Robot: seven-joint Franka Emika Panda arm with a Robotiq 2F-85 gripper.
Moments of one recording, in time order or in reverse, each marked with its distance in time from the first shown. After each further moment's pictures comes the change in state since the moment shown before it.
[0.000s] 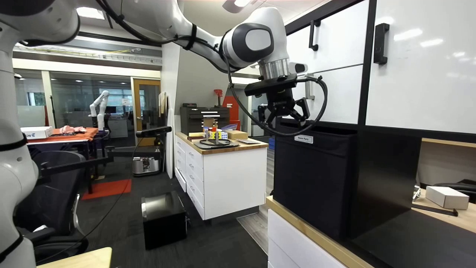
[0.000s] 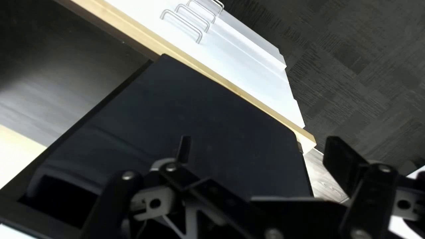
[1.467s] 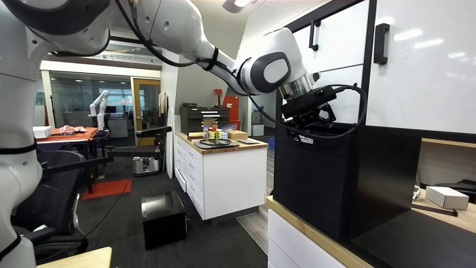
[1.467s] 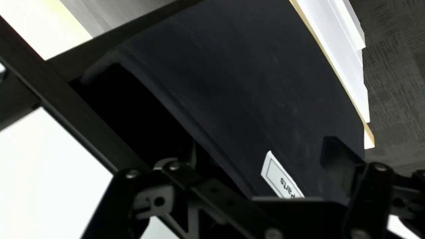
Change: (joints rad) arm -0.063 0.156 0.026 0.020 0.038 0.419 -0.409
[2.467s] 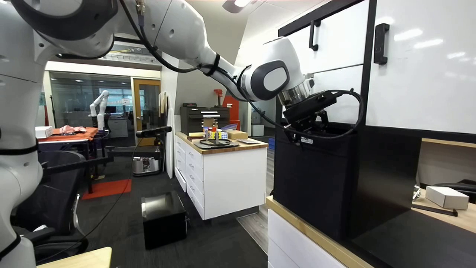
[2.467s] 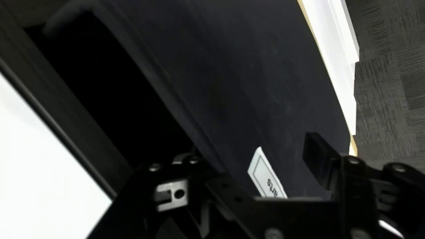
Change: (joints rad) arm -0.009 0.029 0.032 -0.002 0.004 0.032 -0.132
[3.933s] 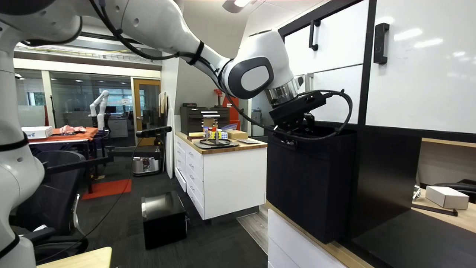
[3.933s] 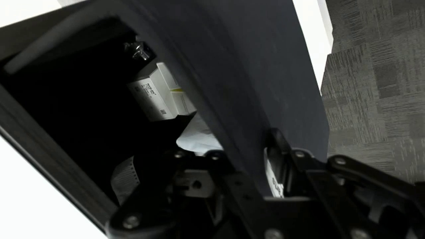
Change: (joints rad) arm -0.032 -0.182 0.013 -0.232 0.180 0.031 -0.188
